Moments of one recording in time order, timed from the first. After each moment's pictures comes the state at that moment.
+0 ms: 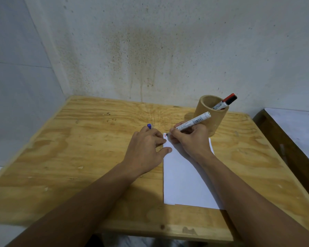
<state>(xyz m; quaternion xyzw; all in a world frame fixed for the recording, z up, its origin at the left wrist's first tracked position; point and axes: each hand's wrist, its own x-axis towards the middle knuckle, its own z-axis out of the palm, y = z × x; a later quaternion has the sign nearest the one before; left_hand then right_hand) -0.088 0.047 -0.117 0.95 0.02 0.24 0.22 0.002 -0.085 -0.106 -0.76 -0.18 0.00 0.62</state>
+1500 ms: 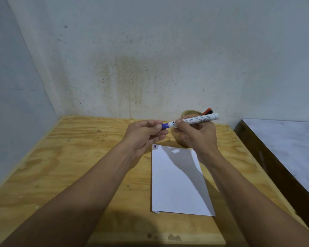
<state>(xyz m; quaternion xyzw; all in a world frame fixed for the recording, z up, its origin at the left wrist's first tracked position) -0.055 0.034 -0.036 0.53 0.15 0.09 0.83 -0.007 -0.122 -0.034 -0.64 -0.16 0.00 0.75</state>
